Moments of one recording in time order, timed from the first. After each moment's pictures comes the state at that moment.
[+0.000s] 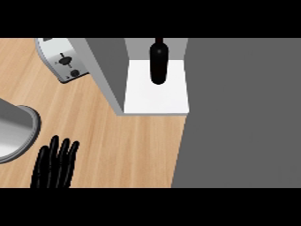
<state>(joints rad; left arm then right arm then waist) 0.20 0.56 -0.75 -2.07 0.57 0.68 -0.60 0.07 -0.05 0.21 -2.42 -0.23 0.28 0.66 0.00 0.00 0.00</state>
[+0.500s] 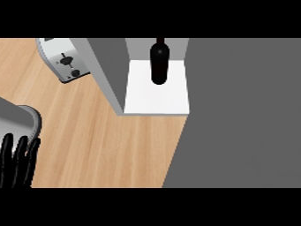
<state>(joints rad) 0.33 0.68 -0.53 -2.14 0.71 0.53 -0.64 0.12 -0.03 0.46 -2.43 -0.24 0.30 0.72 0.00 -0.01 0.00</state>
